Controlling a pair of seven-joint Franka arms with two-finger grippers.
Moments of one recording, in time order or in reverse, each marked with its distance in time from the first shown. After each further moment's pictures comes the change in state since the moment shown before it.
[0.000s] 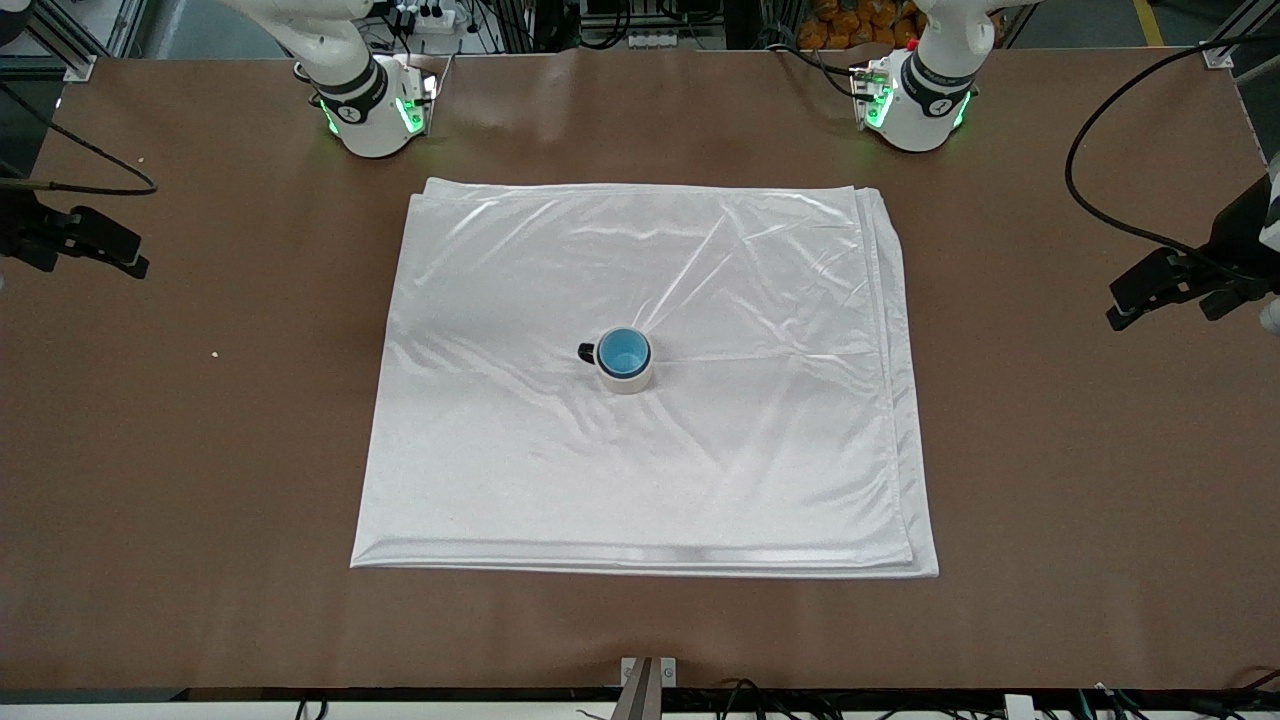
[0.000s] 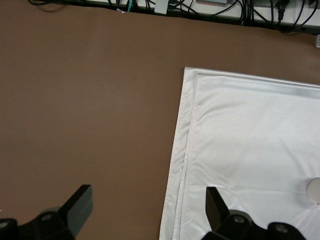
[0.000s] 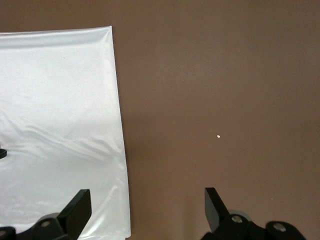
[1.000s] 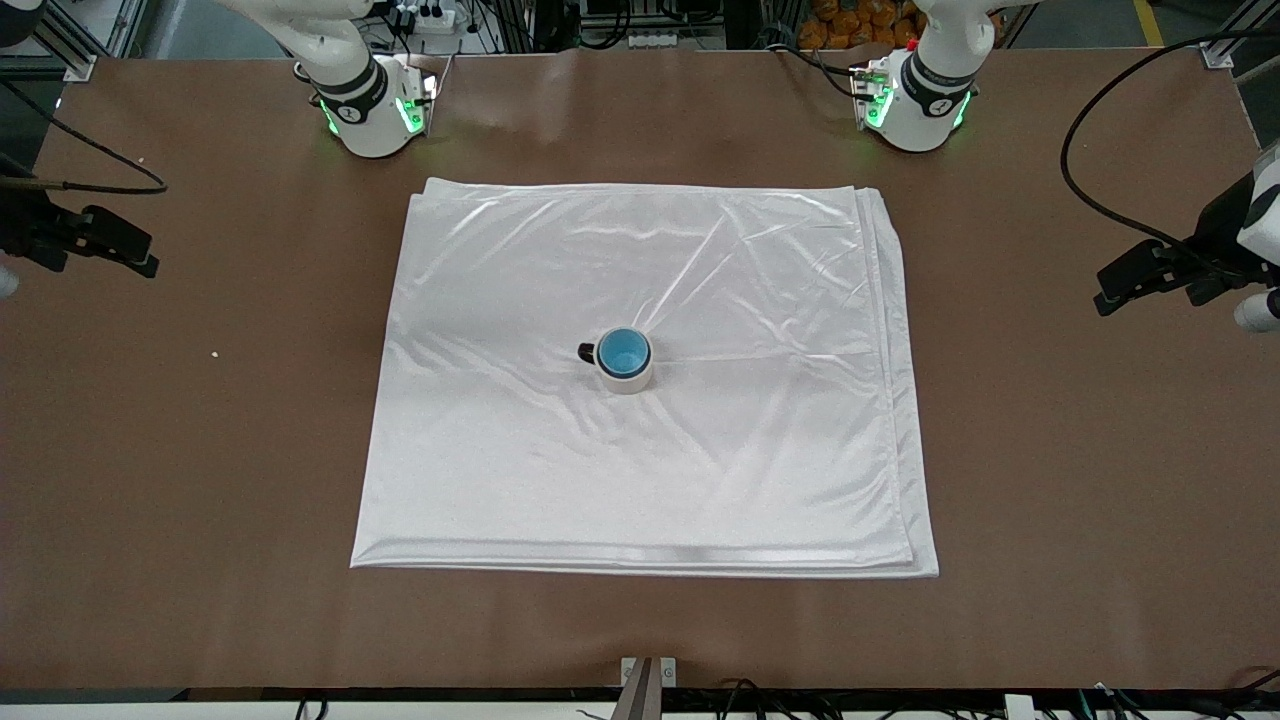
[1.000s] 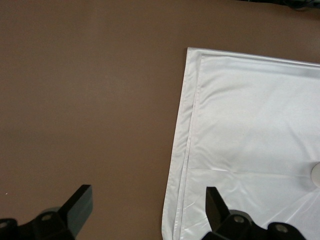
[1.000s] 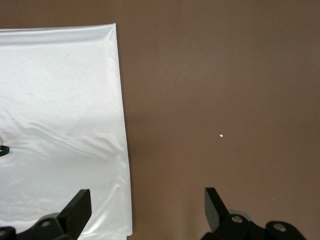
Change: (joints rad) left arm -0.005 0.000 0.000 -0.002 0.000 -0.066 0.002; right arm 0.017 0.002 0.000 0.001 0.001 -0.007 0.006
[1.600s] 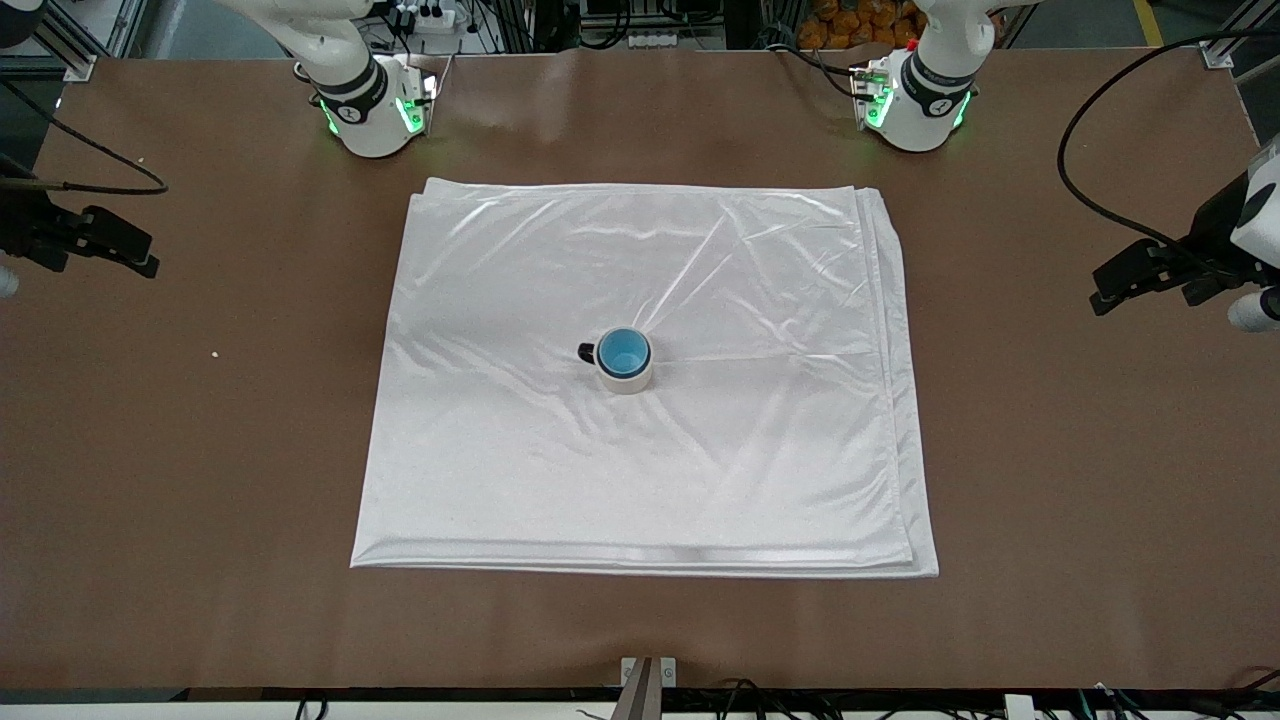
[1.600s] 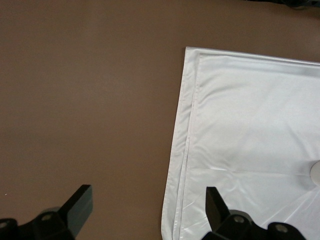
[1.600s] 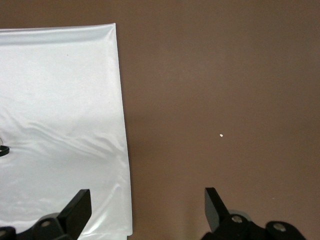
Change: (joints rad) left arm -0.006 0.000 0.000 0.000 0.000 0.000 0.000; right arm 0.000 0.001 0.000 0.000 0.000 0.000 0.001
